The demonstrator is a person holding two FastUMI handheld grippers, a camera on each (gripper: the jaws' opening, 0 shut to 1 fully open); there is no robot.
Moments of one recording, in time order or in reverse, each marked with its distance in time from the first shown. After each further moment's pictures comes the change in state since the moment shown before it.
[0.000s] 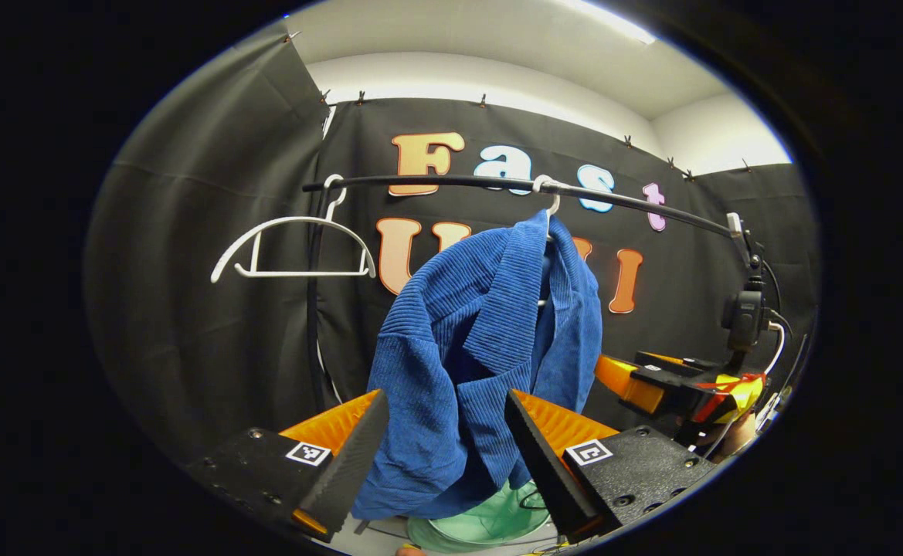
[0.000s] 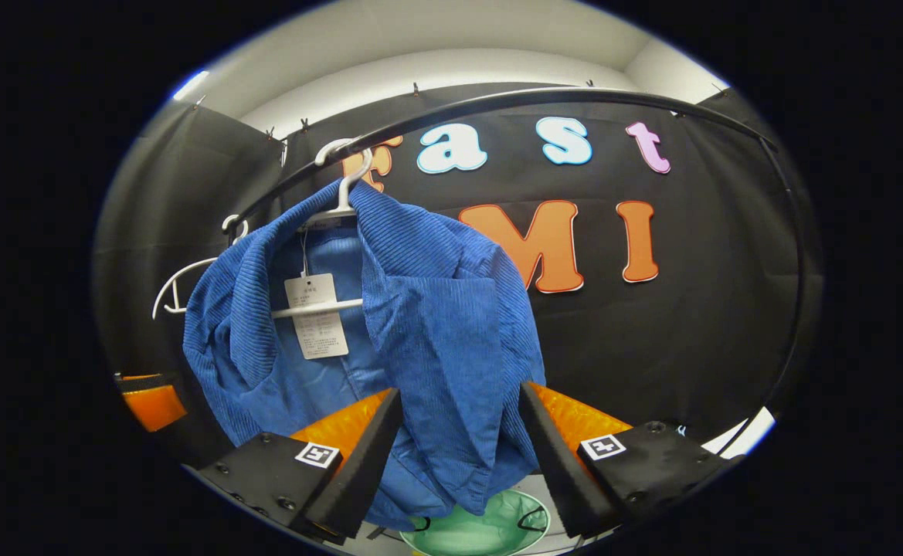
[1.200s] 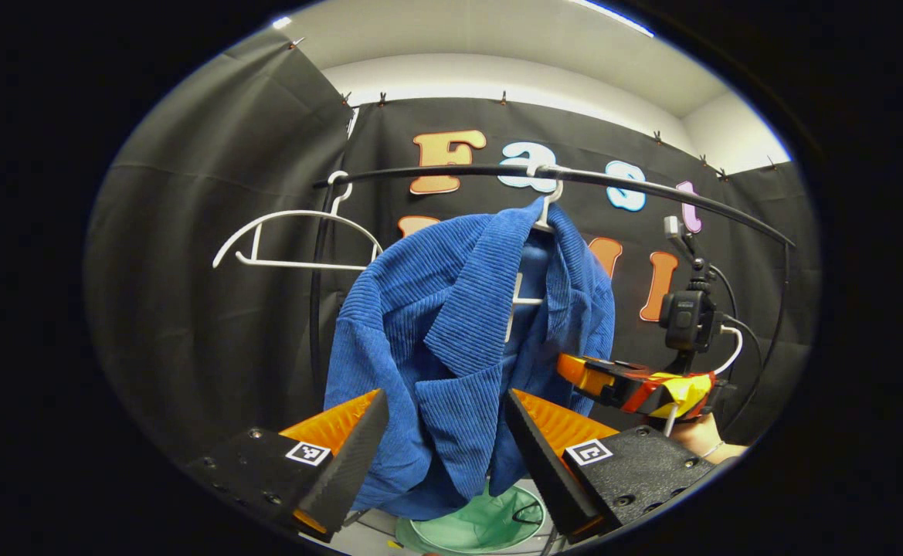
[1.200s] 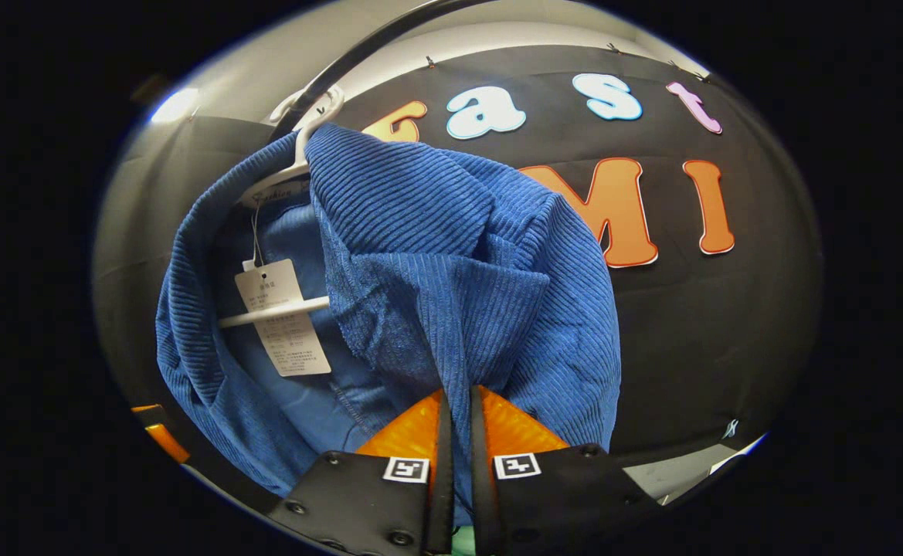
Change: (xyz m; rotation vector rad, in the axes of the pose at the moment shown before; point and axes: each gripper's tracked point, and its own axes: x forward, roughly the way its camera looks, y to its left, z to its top) left arm 0.027 -0.050 -0.014 -0.031 0.001 0.169; right arm 0.091 0.022 -0.010 0.074 0.084 0.270
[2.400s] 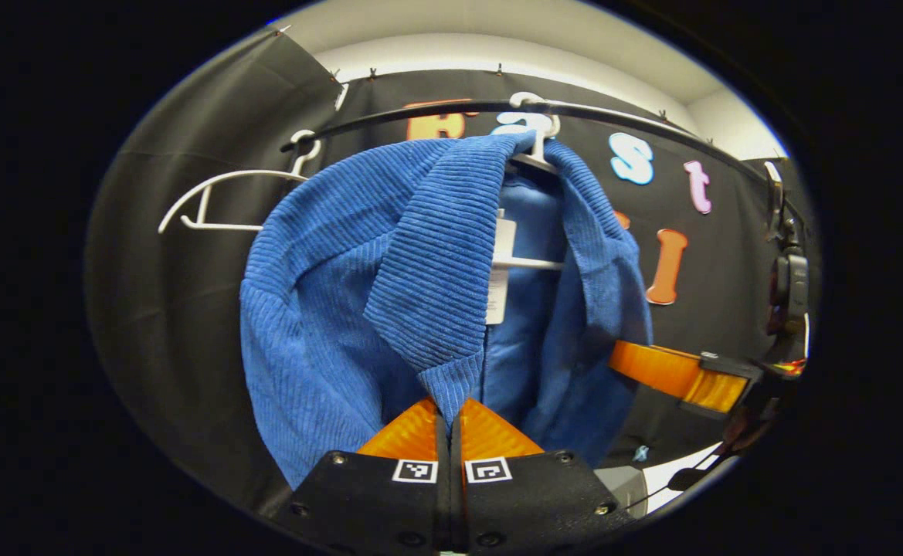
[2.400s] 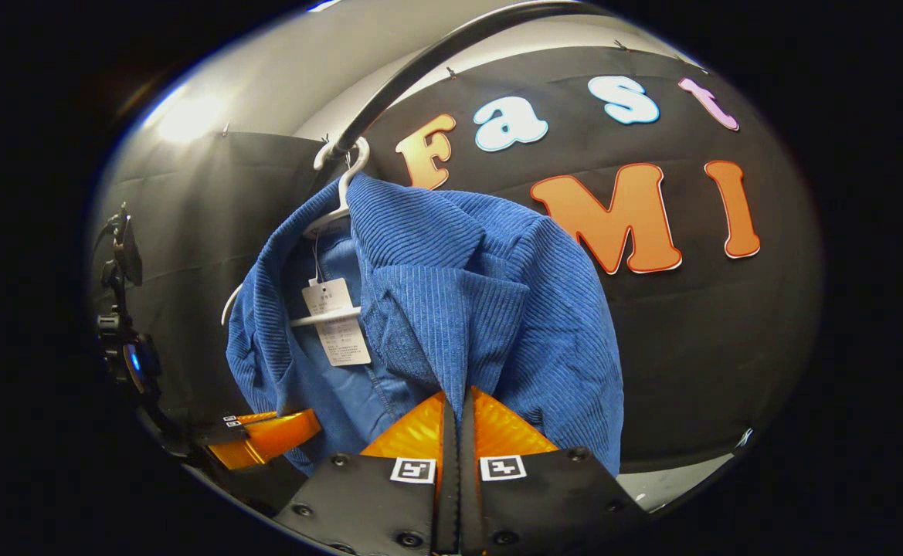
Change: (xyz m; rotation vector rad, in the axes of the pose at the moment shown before) left arm 0.062 -0.038 -0.030 0.009 0.080 -0.061; right arm -0.059 -0.010 0.010 -0.006 0.016 0.170
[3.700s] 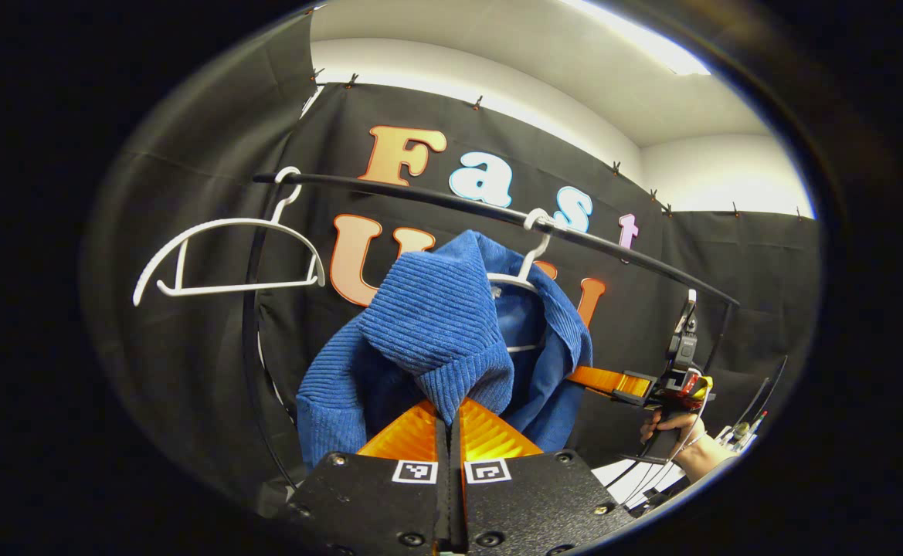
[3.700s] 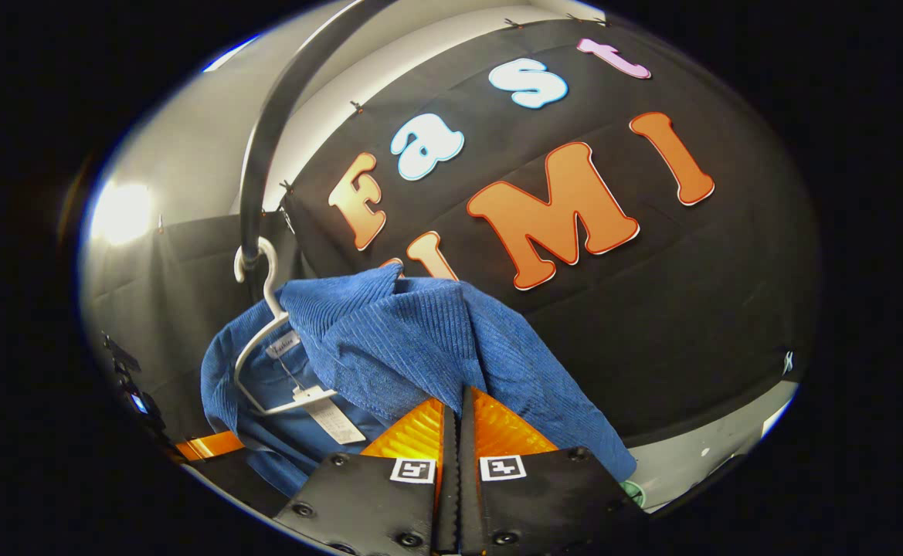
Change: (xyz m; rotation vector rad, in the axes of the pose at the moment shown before) left arm -0.047 0.060 0.105 -0.106 -0.078 -0.313; right arm -0.004 -0.054 0.055 0.365 -0.062 -0.068
